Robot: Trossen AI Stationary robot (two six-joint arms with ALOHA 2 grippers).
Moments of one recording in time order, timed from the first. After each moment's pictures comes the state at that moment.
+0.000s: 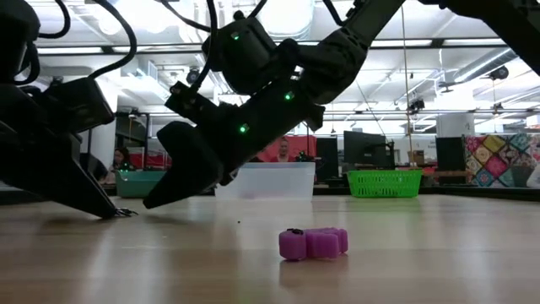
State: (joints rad) left arm -0.59 1.55 0.27 0.50 -0.46 -0.80; right arm 0.10 2.33 1.49 0.27 0.05 0.01
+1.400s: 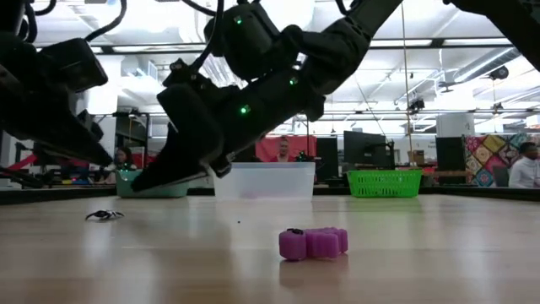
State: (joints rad) left arm -0.59 1.13 0.26 0.16 -0.48 -0.74; right arm 0.12 2.30 1.48 0.28 -0.06 0.07
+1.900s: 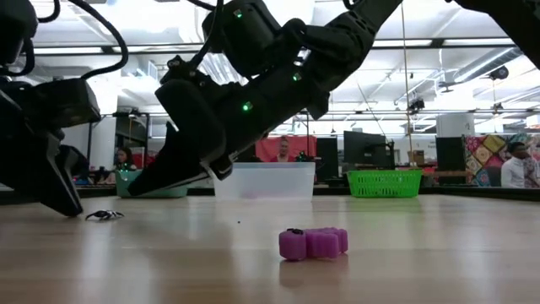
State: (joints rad) left arm -0.59 1.28 0.26 0.11 -0.36 -0.82; right arm 0.14 2.30 1.48 0.25 -0.05 0.09
